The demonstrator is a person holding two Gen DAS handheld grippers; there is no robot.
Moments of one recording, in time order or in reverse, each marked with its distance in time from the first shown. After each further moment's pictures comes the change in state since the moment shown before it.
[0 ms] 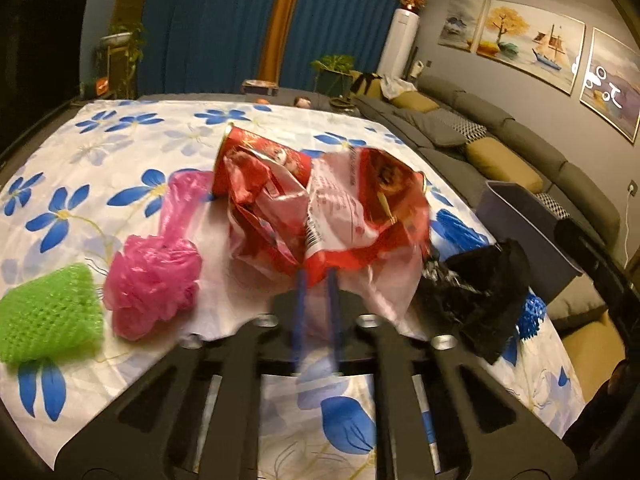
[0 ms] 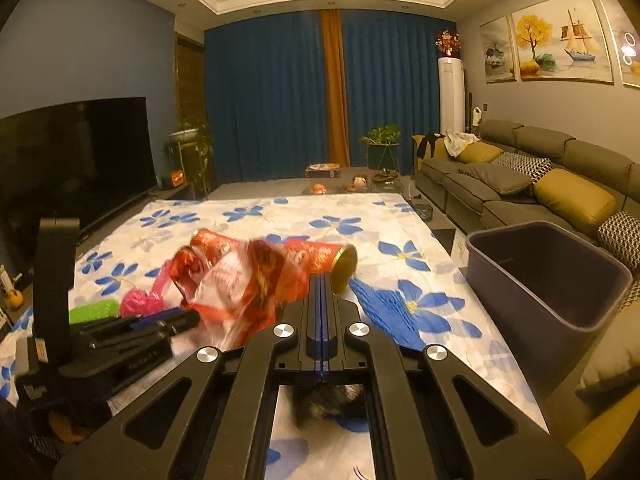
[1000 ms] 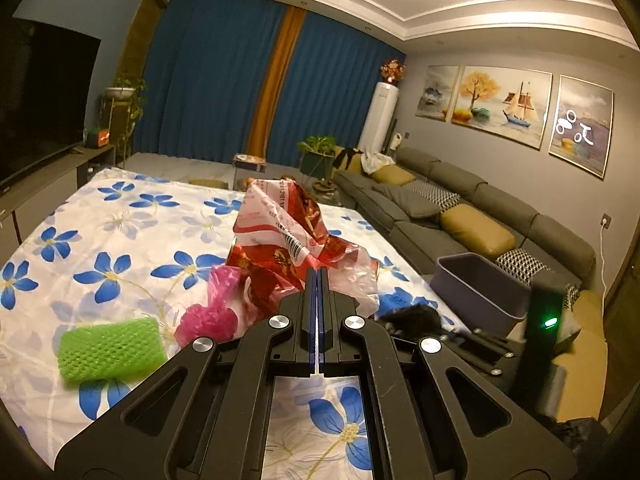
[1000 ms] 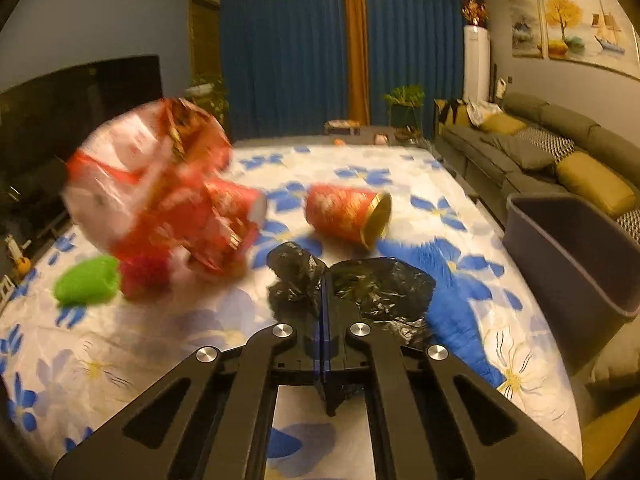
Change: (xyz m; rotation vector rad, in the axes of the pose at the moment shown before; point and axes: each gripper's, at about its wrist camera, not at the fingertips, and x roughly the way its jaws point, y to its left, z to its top) left arm -0.123 0.003 0.011 -0.009 -0.296 -0.065; right arm 0.026 0.024 -0.007 -0.047 0.111 0.081
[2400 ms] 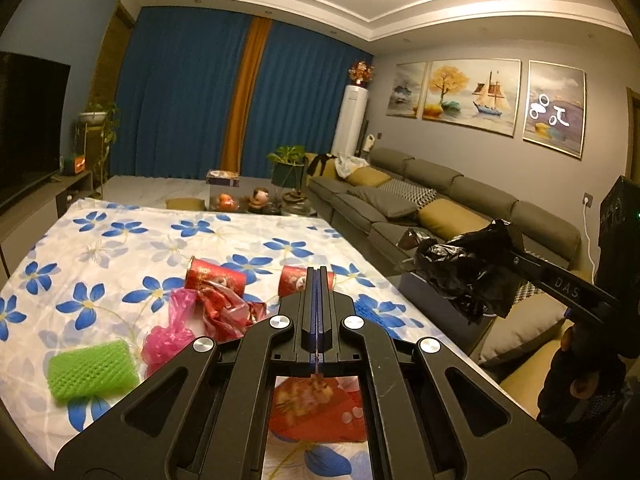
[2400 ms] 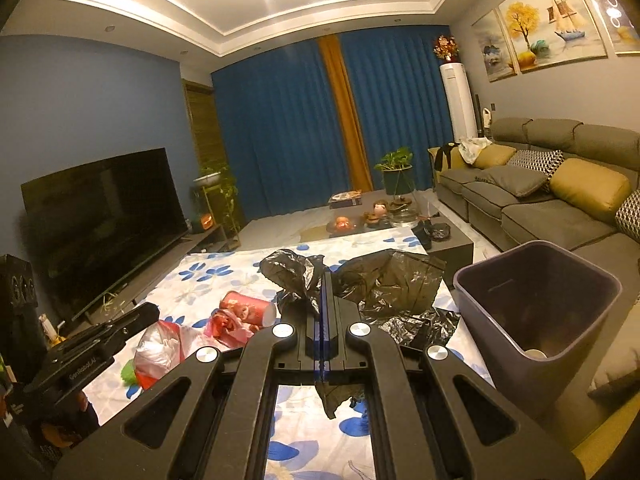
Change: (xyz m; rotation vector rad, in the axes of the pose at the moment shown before) left arm -0.006 -0.050 0.010 0.099 -0.021 -0.076; right arm -0.116 -0.056 0.046 0.160 -0.225 0.052
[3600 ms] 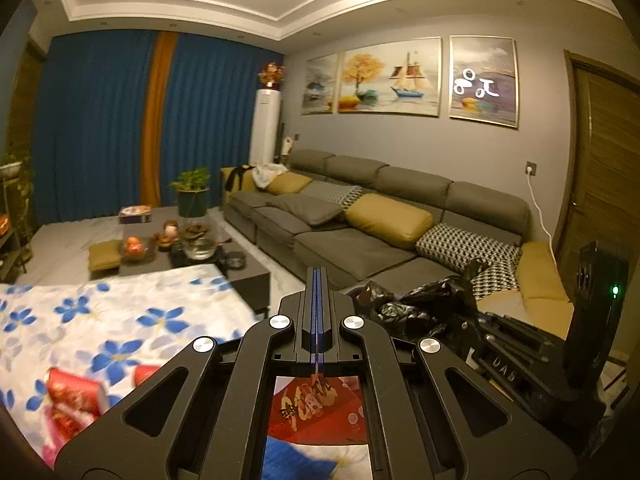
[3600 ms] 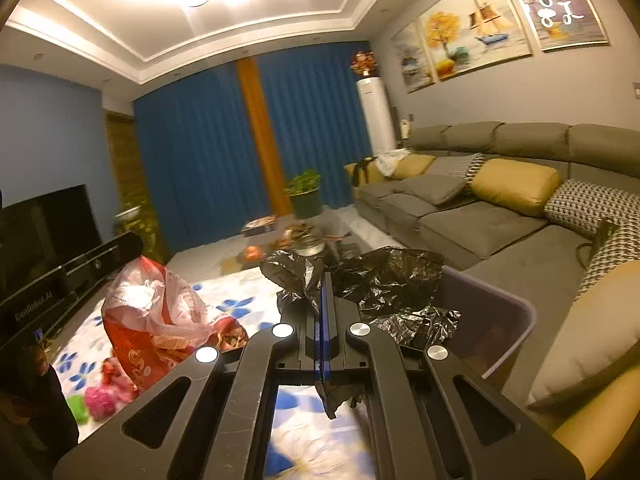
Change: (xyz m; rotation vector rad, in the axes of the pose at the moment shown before) left arm 0.131 -0.159 0.073 0.179 -0.010 -0.265; right arm -0.003 -0.103 0.027 0.094 -0.092 -0.307
